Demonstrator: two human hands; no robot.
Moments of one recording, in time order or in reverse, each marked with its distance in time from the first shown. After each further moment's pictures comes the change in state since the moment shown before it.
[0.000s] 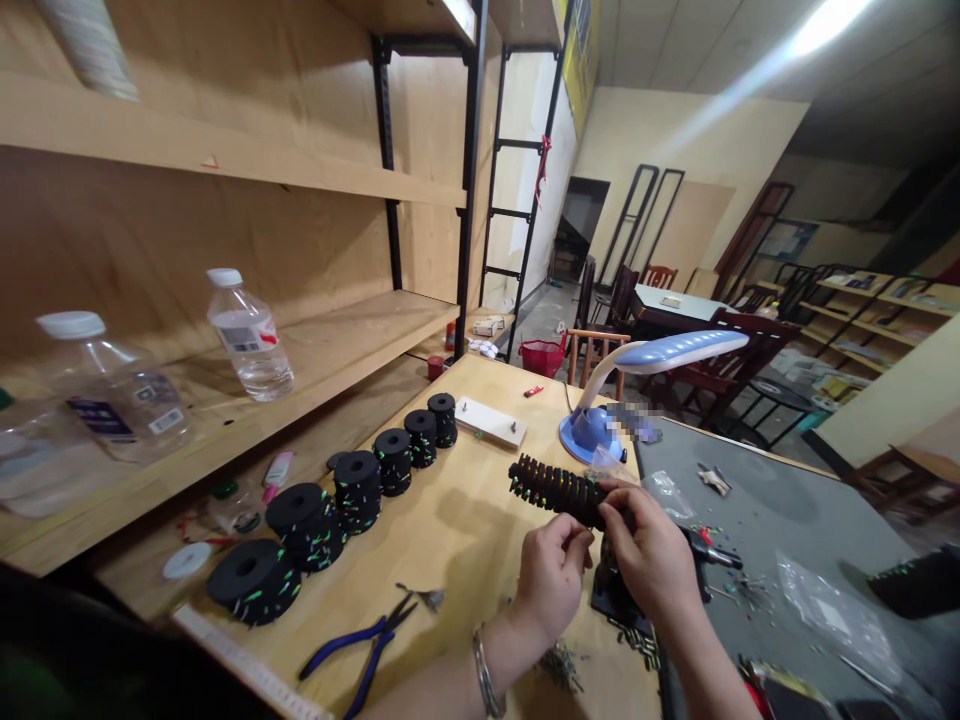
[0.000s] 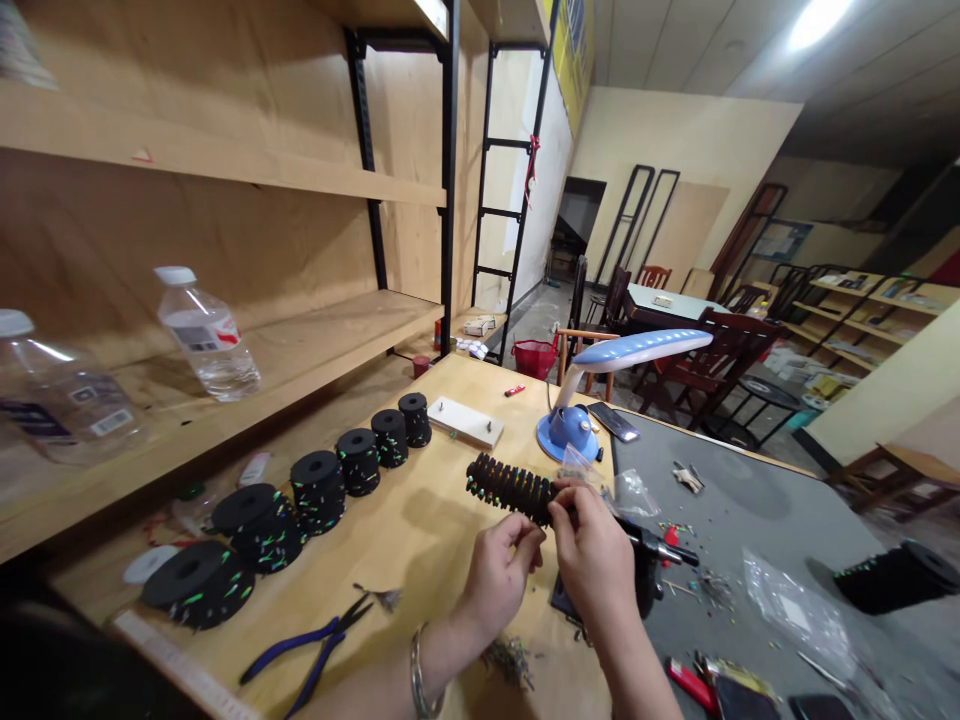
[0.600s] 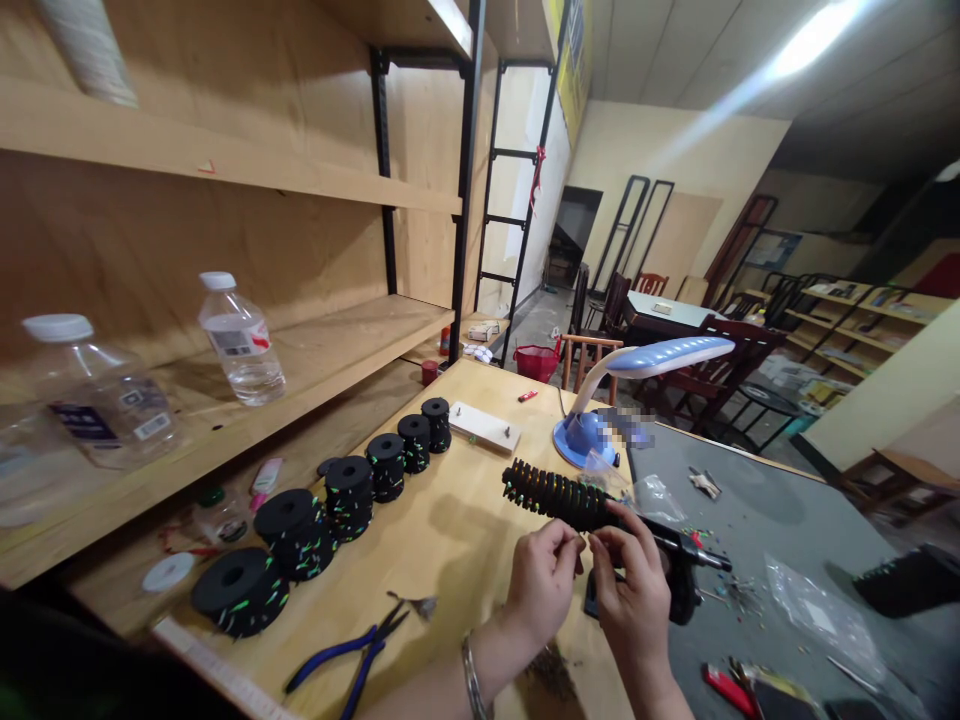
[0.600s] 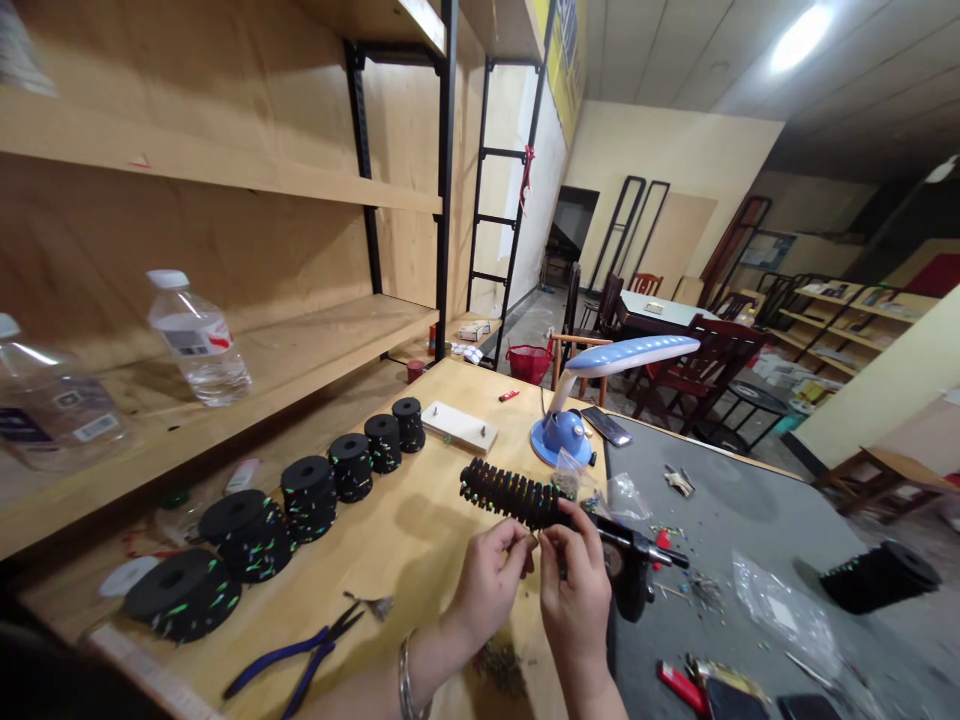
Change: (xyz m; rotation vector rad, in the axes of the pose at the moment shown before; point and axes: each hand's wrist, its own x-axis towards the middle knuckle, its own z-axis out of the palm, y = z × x) left_hand -0.001 -0.004 -0.001 0.029 -0.014 0.017; right_hand -0.041 0.019 0.033 0.068 0.318 -0.186
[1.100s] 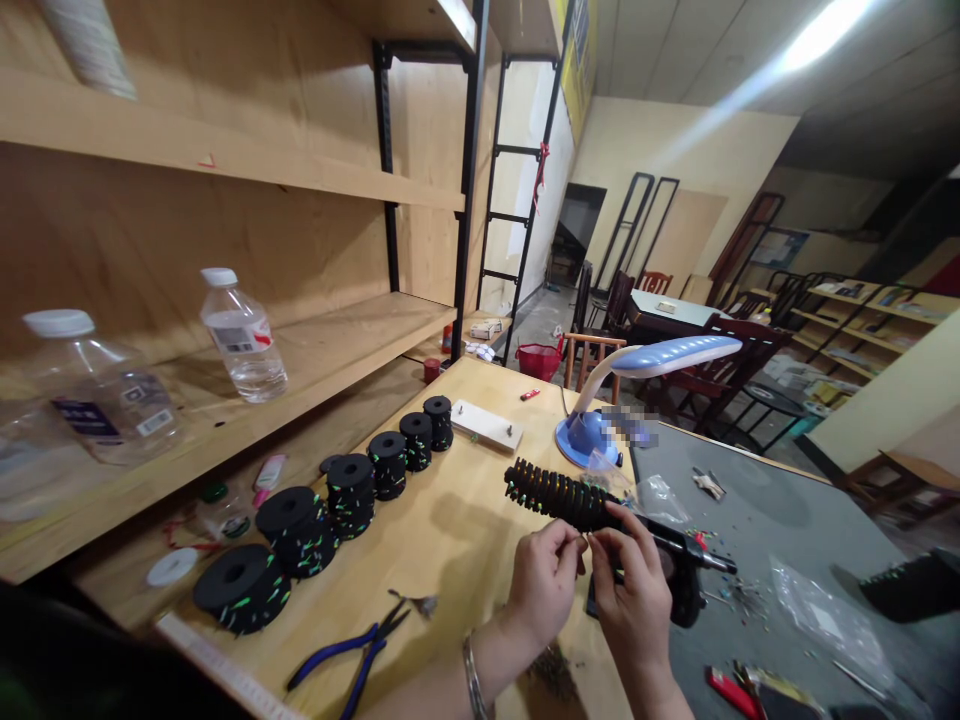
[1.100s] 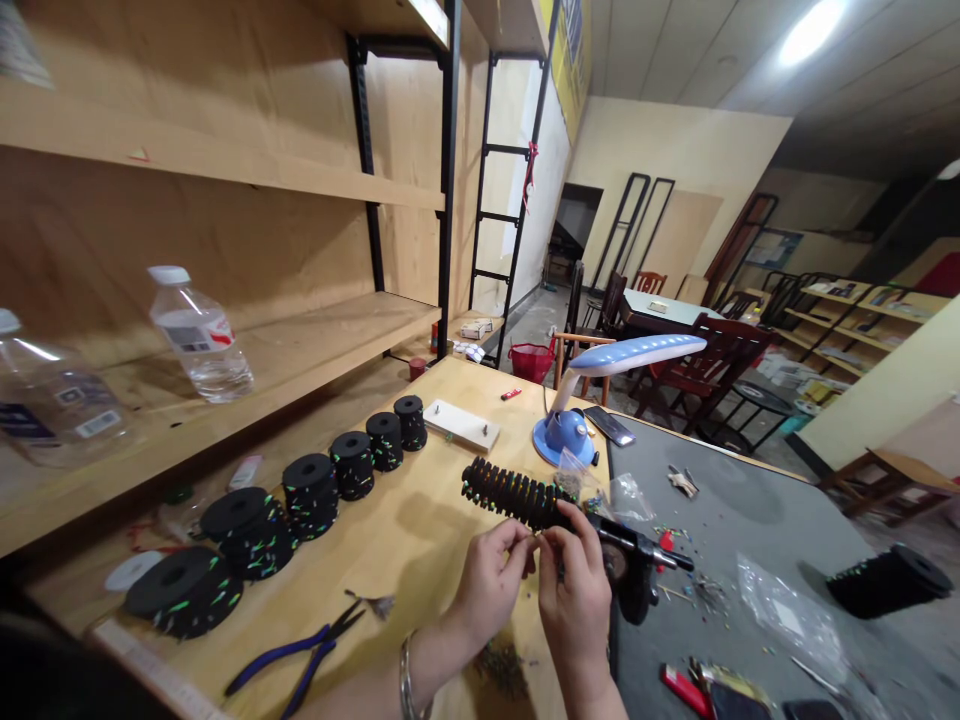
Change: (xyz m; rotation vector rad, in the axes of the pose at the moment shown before) left_hand 0.000 -0.004 0.000 -0.010 0.010 0.005; right_hand -0.001 -0.002 0.001 -0.062 -0.008 -0.057
